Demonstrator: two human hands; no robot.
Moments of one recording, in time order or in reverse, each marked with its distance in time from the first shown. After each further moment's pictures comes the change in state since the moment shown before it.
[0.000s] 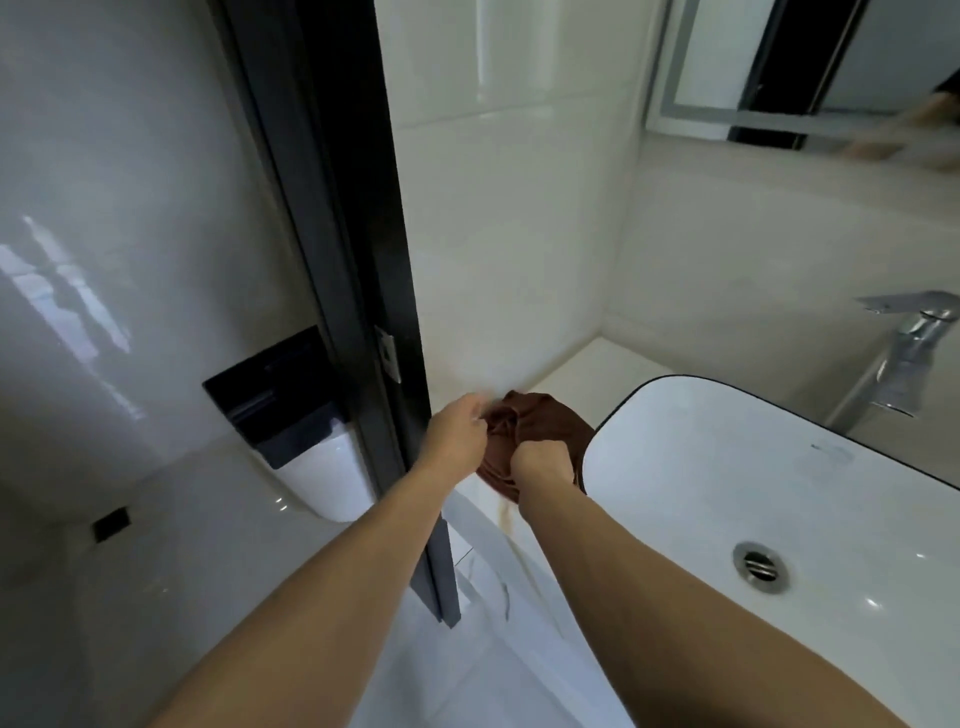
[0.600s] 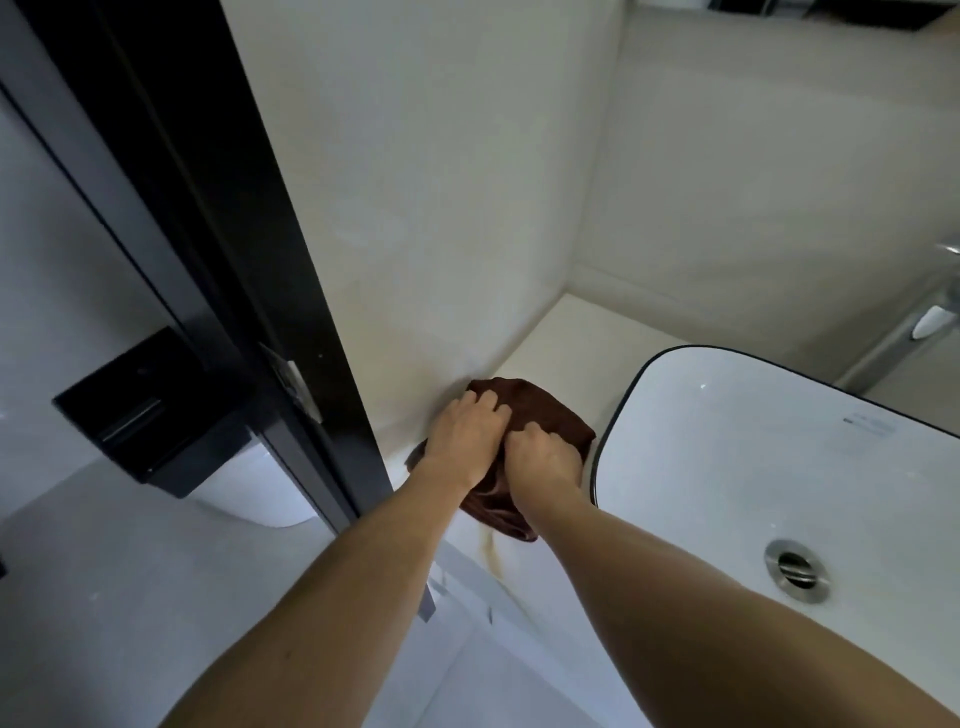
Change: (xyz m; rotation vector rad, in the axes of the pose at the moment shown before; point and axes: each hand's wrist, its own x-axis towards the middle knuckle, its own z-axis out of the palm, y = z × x) left_hand 0.120 -0.038 0.085 0.963 -0.196 0.562; right_hand 0.117 0.012 -0.004 -1.505 0.172 -0.304
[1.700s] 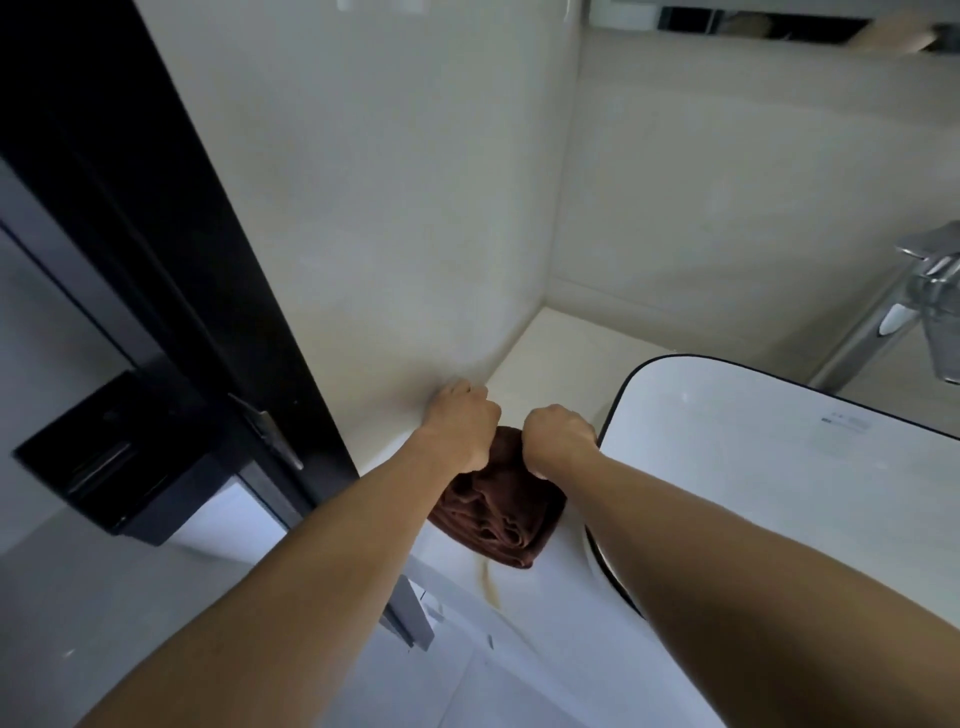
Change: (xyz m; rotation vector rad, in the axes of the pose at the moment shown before) left_hand 0.043 -0.012 -0.030 0.132 -0.216 0.127; right_hand 0.042 0.030 -0.033 0.027 -0.118 0.173
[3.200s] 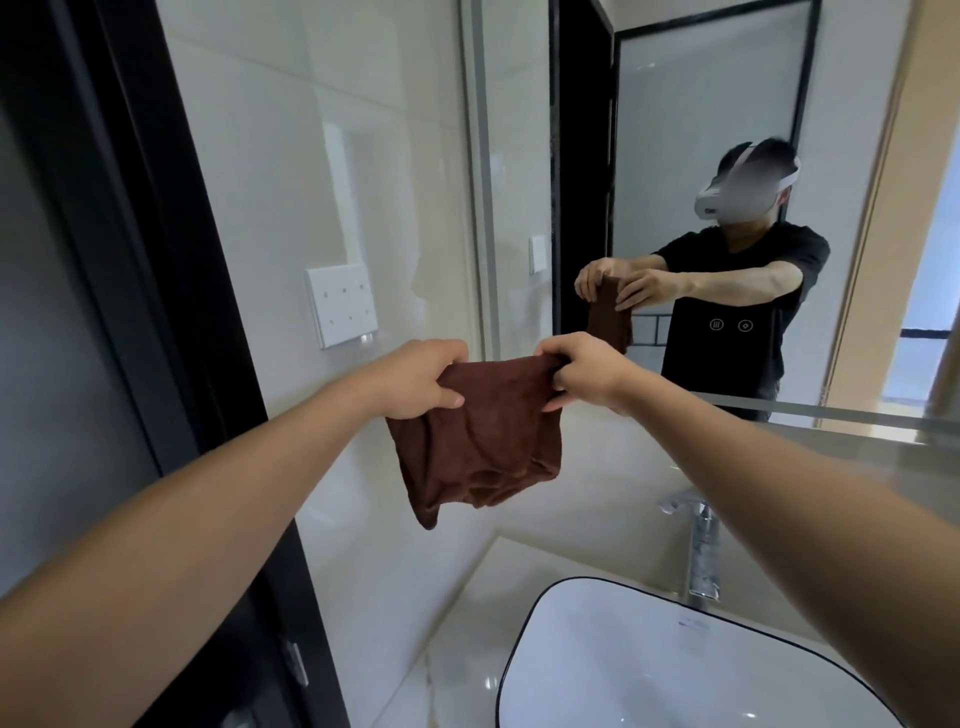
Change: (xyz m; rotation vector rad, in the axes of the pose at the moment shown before) left_hand -0.160 -0.007 -0.434 -0.387 0.446 0.117; right_hand -0.187 0.172 -0.369 0.878 0.431 -0.546
